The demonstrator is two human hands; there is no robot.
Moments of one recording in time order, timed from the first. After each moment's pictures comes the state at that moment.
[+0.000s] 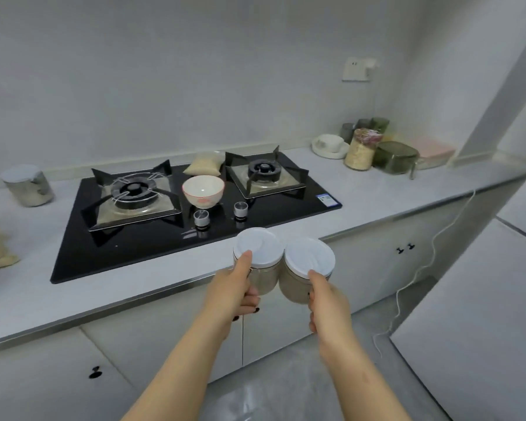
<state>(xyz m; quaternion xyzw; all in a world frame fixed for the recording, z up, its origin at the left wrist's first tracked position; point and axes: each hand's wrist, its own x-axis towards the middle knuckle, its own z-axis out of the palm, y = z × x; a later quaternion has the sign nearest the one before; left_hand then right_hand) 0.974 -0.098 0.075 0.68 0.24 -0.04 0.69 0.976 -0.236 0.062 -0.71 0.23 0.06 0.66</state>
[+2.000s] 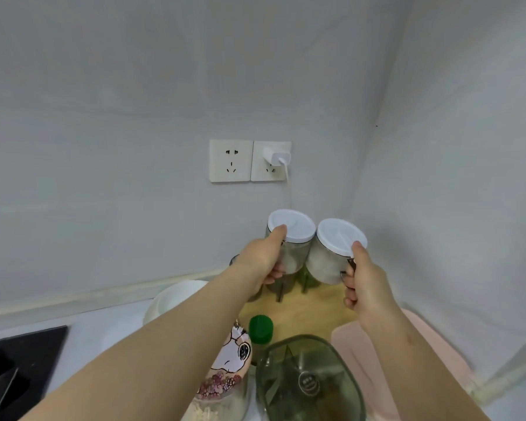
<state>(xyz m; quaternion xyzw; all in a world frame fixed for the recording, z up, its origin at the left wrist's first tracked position) 1.822 -0.500 0.162 0.74 0.17 -0.04 0.65 1.815 -0.657 0.154 -0.71 0.16 -0.01 0.68</state>
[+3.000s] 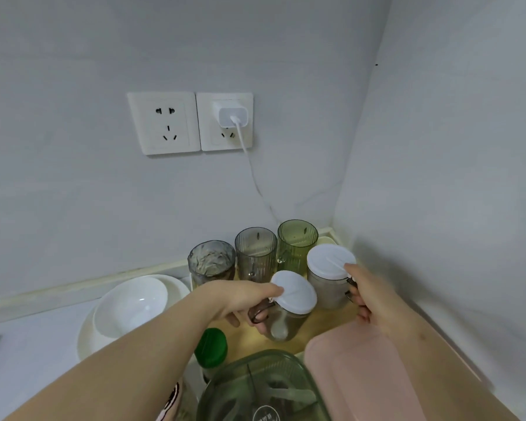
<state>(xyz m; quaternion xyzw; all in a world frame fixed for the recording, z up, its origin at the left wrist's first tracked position) 1.891 -0.525 0.071 0.84 0.10 -0.38 0.38 1.917 -0.737 0.072 -0.79 0.19 0.14 0.56</state>
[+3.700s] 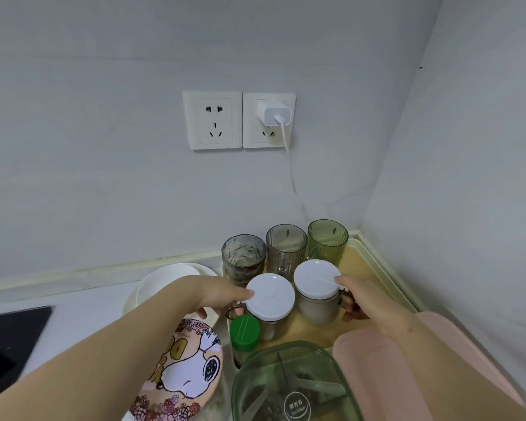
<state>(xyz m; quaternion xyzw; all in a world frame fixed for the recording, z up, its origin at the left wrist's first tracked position) 1.854 -0.450 0.074 0.88 0.14 -0.33 0.31 1.911 -0.699 0.063 -0.83 0.04 0.24 0.50</state>
